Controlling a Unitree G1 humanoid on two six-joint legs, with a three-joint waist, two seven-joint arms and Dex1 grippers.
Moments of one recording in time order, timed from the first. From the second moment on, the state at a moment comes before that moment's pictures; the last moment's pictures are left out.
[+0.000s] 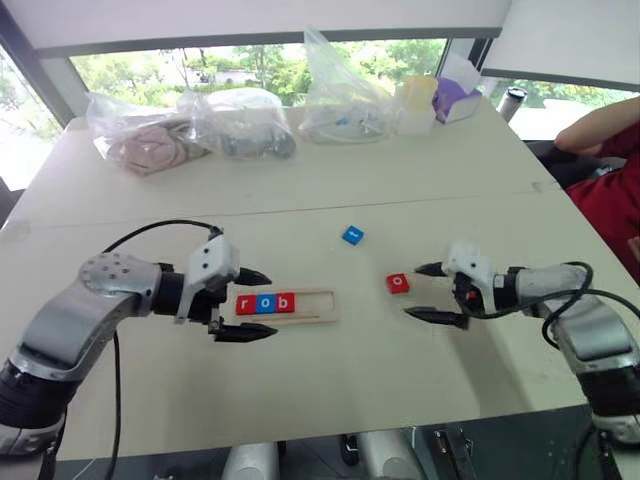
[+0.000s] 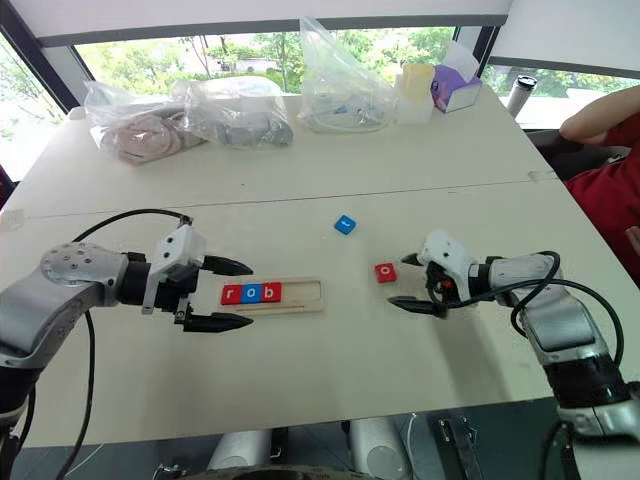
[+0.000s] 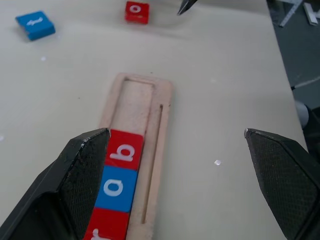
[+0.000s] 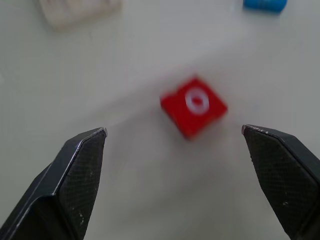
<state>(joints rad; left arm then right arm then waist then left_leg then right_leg) -0.30 0.92 -0.06 -0.42 -0.52 0.66 -1.17 -0.32 -0.82 0.08 0.07 0.17 0.29 1.20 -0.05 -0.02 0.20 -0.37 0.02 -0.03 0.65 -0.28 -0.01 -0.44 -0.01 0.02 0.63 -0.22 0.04</state>
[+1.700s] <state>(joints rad) -0.06 1.03 0.13 -0.50 -0.58 0.73 -1.06 -0.62 -0.42 0.48 -0.06 0.04 0.60 1.02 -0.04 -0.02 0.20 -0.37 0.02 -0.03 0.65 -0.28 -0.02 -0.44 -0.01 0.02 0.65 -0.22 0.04</state>
